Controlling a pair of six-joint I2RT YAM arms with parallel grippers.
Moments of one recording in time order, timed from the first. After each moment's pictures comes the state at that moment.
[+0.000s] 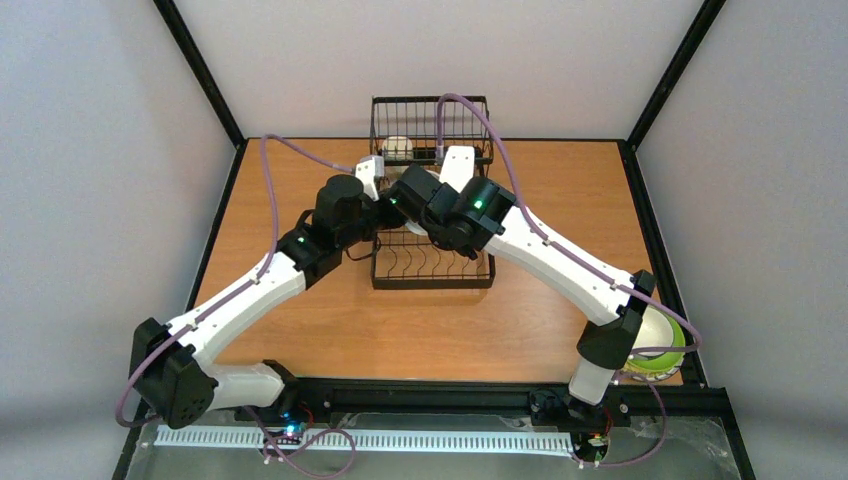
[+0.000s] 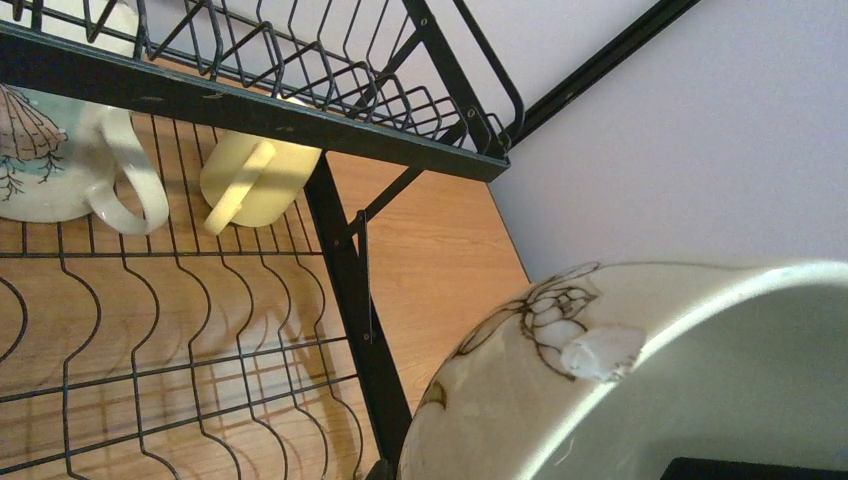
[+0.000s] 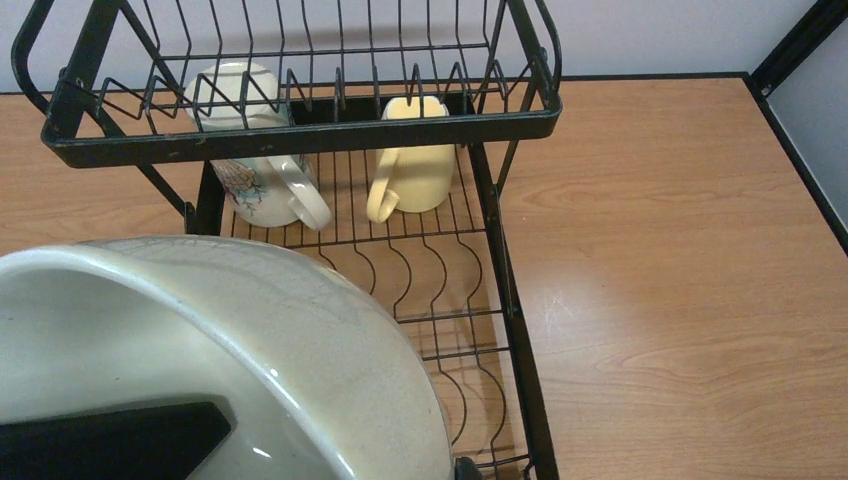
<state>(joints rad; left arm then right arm) -0.63 1.25 1.05 -0.11 0.07 -0.74 1.03 1.74 2.00 -1.31 0.82 0.87</state>
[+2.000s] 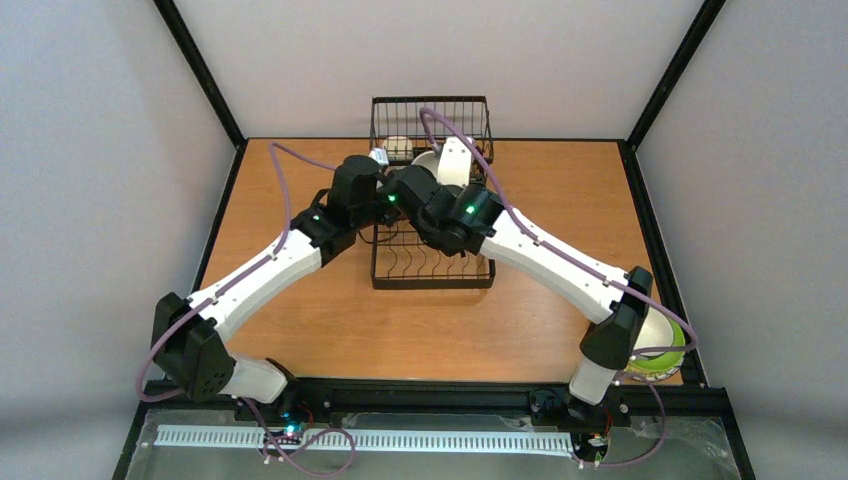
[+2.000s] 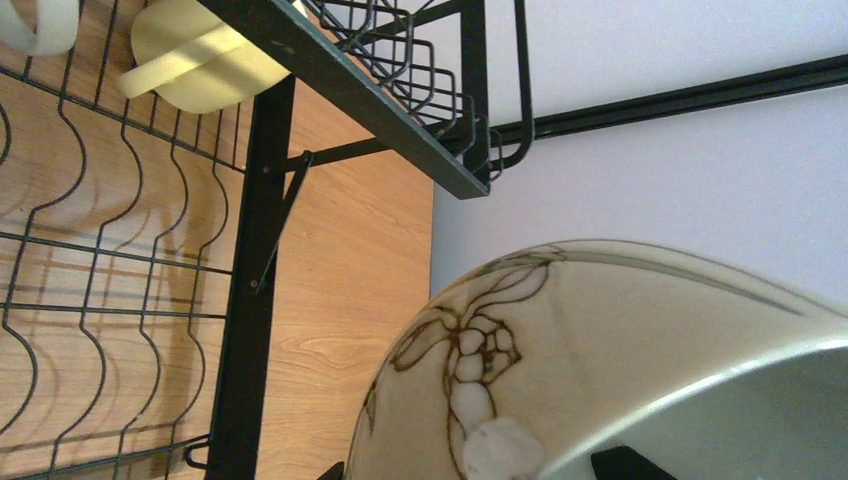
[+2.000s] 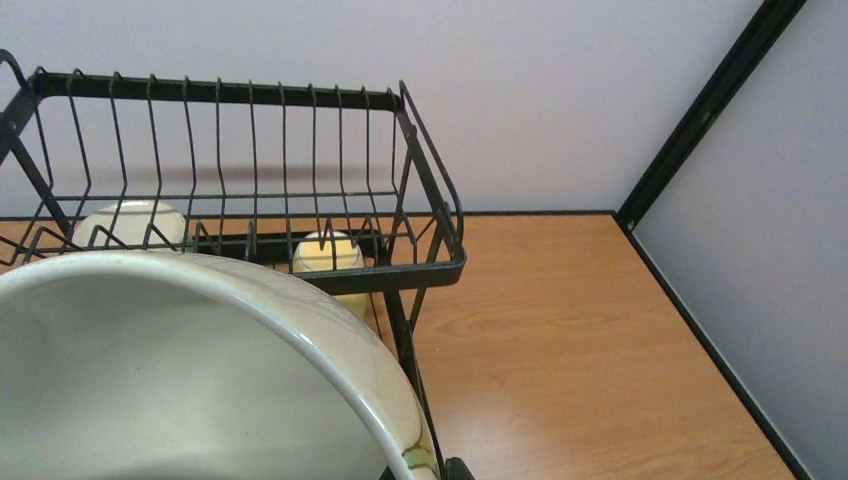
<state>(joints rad) -0.62 1.40 1.19 -0.16 0.15 -1.23 1.00 1.74 1.87 -1.06 1.13 0.69</state>
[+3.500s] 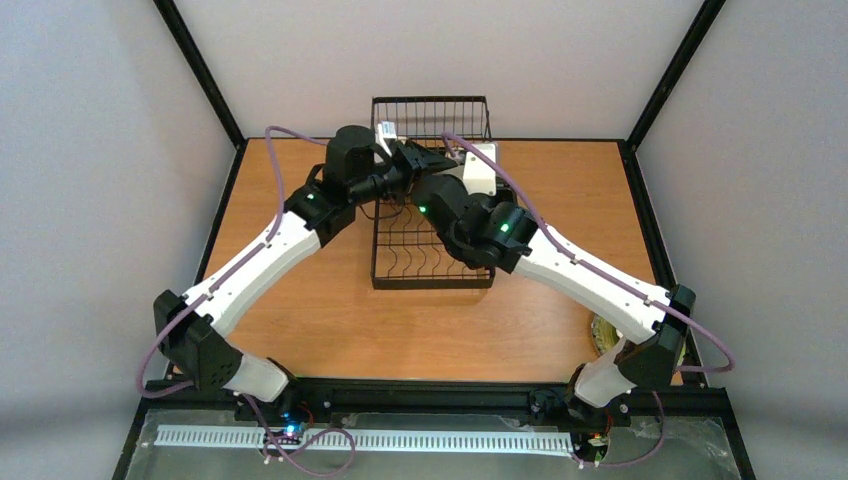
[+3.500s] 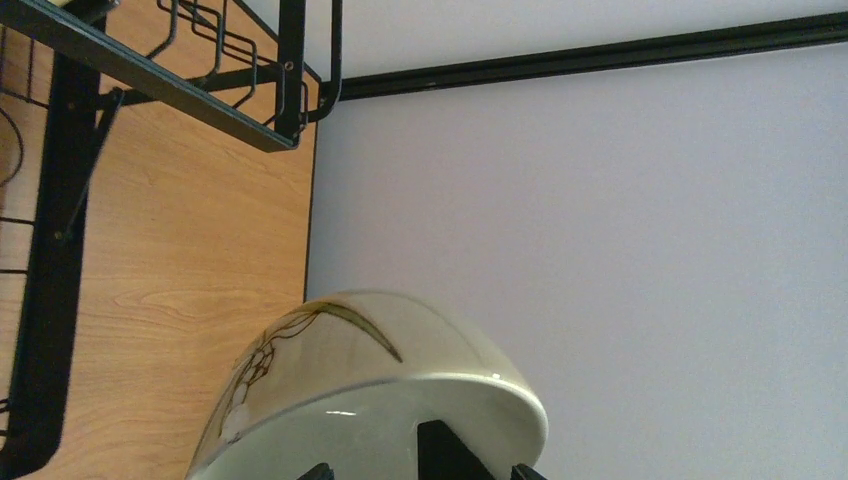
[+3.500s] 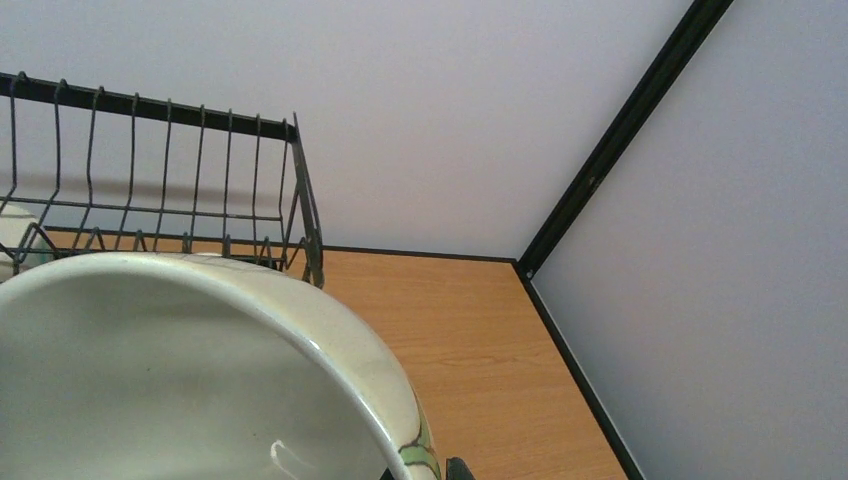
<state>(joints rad) -0.62 1.44 1.42 -0.22 0.31 -1.35 1.00 1.53 1.62 -0.89 1.27 0.43</state>
